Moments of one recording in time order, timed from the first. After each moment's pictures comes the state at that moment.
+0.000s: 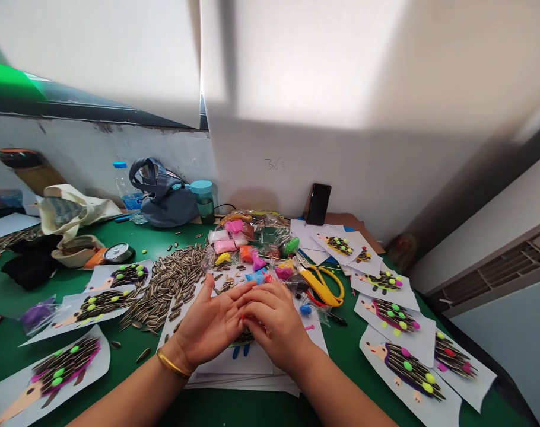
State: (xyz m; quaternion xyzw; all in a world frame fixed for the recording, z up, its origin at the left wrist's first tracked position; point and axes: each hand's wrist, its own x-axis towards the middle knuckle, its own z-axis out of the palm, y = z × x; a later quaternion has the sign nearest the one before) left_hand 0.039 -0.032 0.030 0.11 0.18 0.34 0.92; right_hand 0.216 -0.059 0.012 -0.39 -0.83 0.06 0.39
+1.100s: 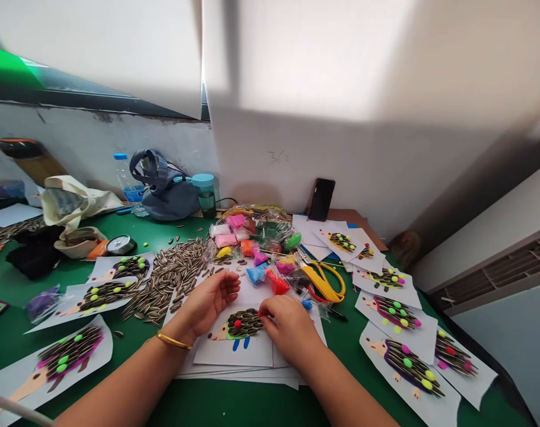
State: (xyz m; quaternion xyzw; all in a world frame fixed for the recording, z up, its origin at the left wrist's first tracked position) left_hand 0.034 -0.003 0.000 0.25 0.46 0.44 0.73; right_hand 0.234 -0.068 -0.011 -0.55 -0.78 0.19 0.25
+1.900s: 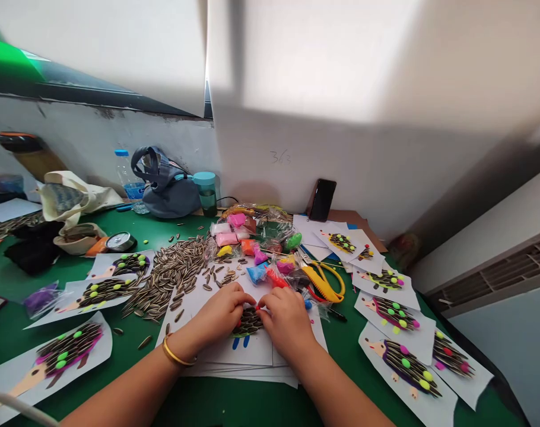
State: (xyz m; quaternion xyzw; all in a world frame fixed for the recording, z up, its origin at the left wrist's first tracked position) left_hand 0.035 -0.017 -0.019 0.84 0.43 0.19 0.27; right_hand 0.223 -0.063 -0.014 -0.60 -0.76 0.10 0.22
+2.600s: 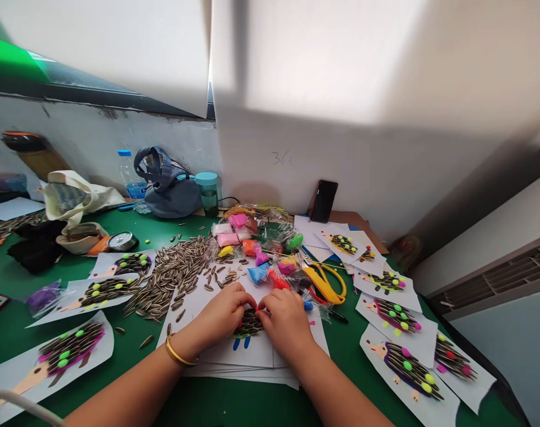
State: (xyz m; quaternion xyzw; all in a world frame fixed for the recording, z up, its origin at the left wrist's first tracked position) left_hand 0.038 -0.018 -0.014 0.83 0.44 0.19 0.28; right_hand 0.220 -0.060 -0.019 -0.59 -0.77 0.08 0.22
